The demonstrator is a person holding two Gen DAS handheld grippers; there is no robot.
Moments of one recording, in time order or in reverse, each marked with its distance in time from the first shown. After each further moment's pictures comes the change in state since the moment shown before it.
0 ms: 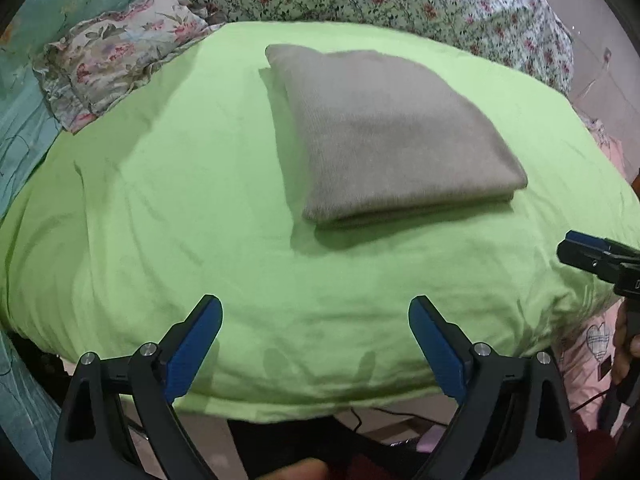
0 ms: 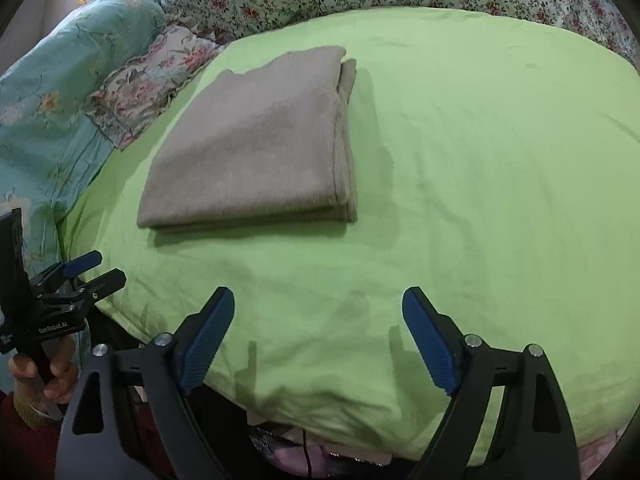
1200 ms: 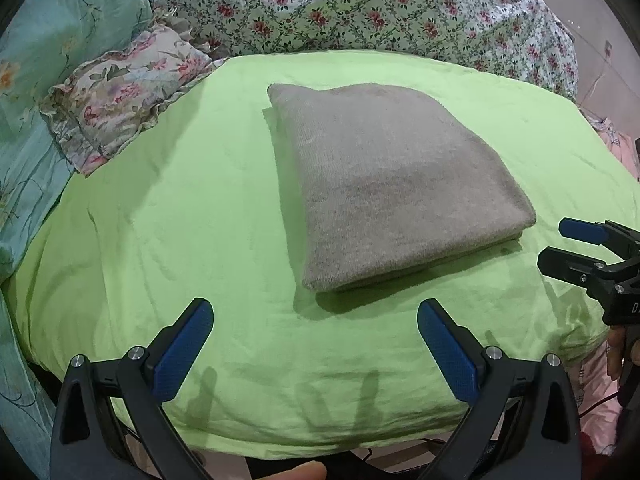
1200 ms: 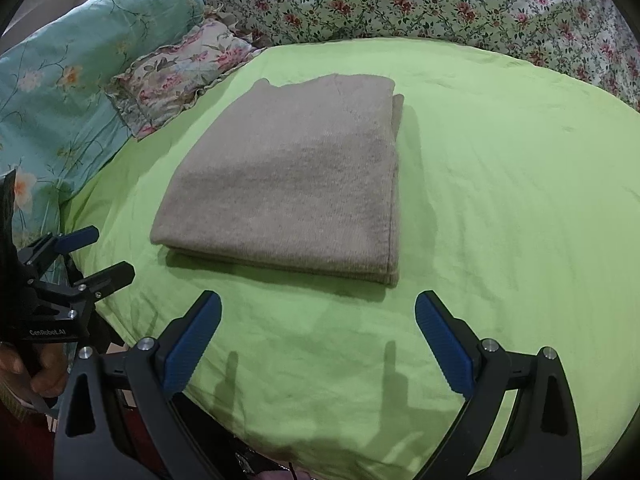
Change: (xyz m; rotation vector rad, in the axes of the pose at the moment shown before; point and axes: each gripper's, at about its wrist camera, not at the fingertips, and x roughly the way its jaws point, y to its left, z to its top) left arm -0.004 -0.009 0.035 0.040 -0.086 0.064; right arm 0.015 0.030 0.037 -0.148 -0.063 0.010
